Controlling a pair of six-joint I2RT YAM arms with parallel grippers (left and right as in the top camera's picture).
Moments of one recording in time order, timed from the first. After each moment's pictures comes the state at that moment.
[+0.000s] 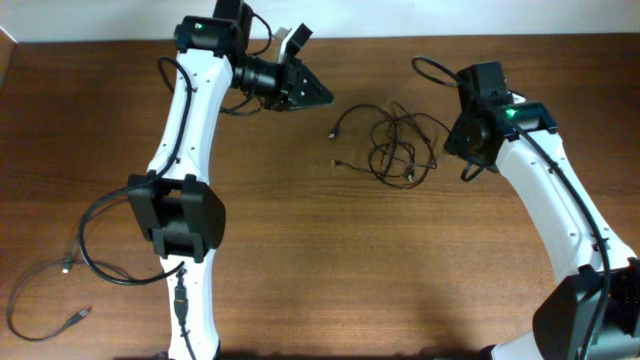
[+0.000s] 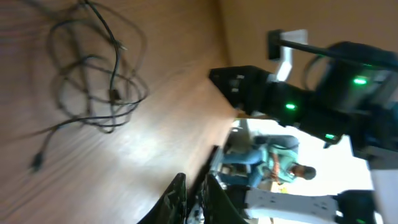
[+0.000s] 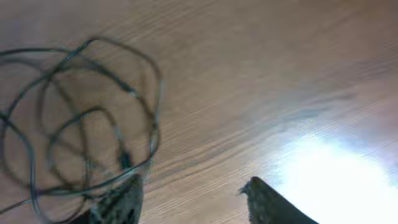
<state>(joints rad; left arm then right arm) -0.15 2.32 2.40 -1.47 1.12 0.08 0.16 1.69 1.45 -0.97 0.23 0.58</state>
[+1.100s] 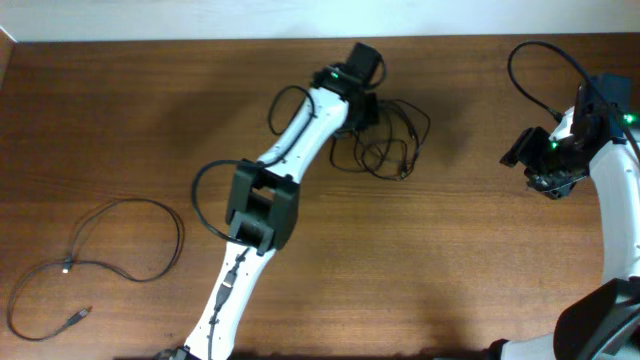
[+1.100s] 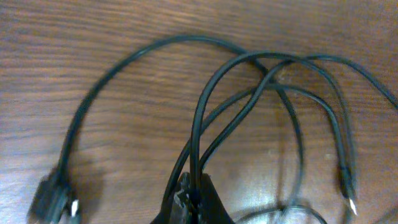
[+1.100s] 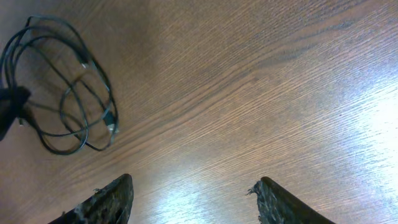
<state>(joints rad) -0.50 2.65 2.47 -1.00 0.08 -0.57 -0.26 1.64 1.45 -1.15 -0.23 0.41</state>
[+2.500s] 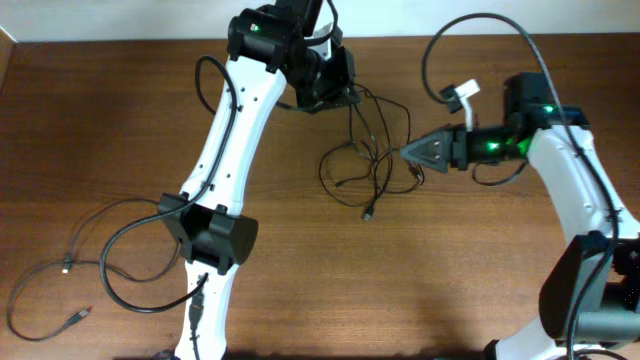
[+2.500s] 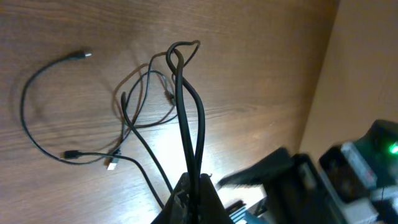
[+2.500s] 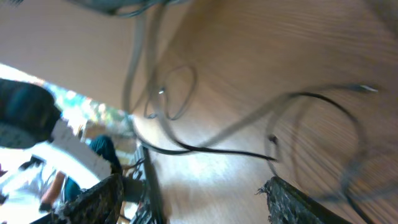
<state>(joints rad) -0.38 2.31 2.63 -1.45 0.56 -0.61 -0.02 1.78 1.40 -0.99 -1.27 -0.44</state>
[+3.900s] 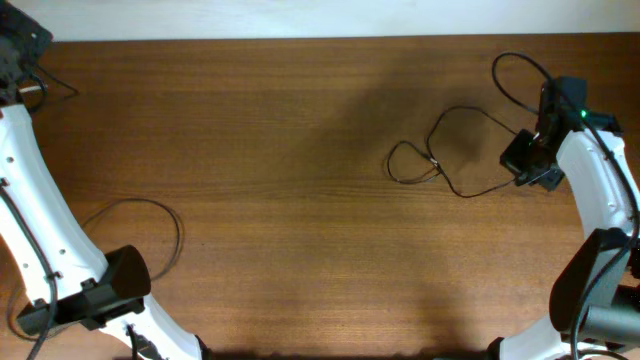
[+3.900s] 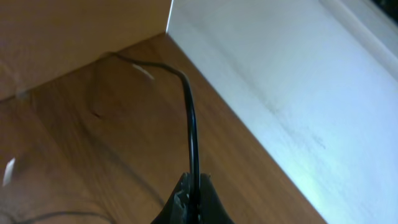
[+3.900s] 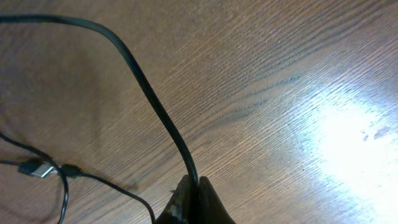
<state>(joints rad) 0.37 1.95 2.64 -1.35 -0.15 -0.53 -0.20 1.79 1.37 -0.94 0.07 0.50</state>
